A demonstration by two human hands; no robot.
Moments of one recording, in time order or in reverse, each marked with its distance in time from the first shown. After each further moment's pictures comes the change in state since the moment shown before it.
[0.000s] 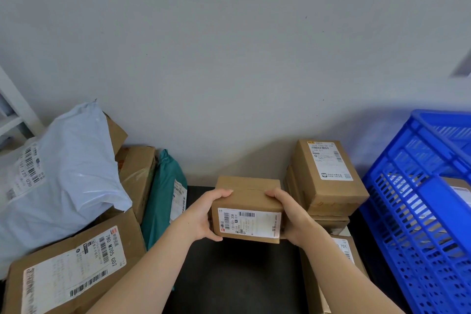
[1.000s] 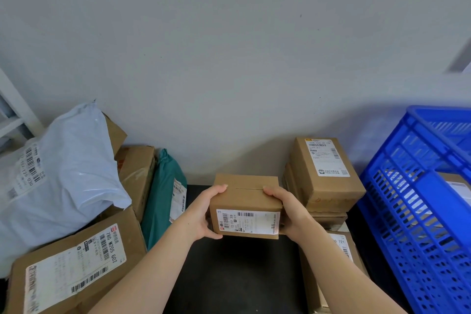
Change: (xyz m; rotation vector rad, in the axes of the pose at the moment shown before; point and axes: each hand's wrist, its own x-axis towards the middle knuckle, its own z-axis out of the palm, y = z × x) left_hand -0.004 -0.006 0.004 -0.101 0.092 0.048; right_hand -0.005 -0.001 -0.001 0.077 -0.011 -0.061
